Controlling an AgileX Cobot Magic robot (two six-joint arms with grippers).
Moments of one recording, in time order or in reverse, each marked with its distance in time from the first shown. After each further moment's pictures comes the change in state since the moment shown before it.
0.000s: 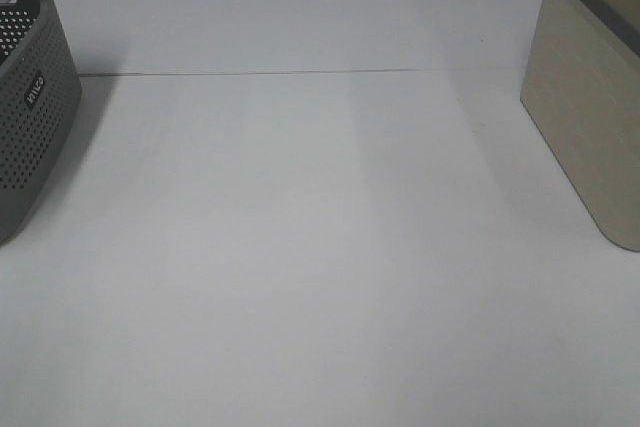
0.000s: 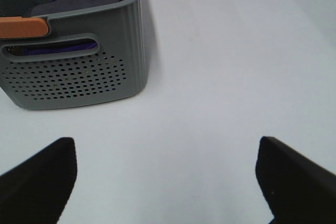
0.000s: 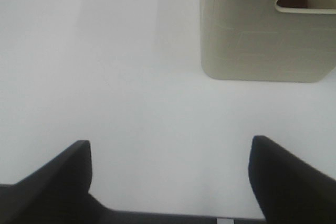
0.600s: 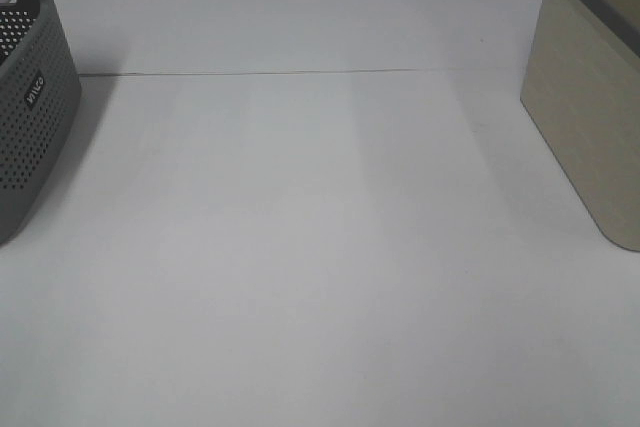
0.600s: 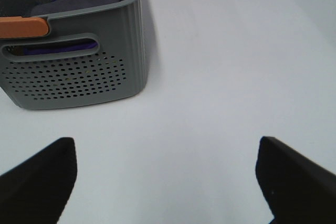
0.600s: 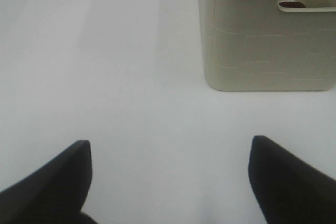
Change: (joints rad) left arm 0.000 0.000 0.000 0.000 0.000 0.000; right arm 0.000 -0.171 0.166 0.012 -0.096 0.033
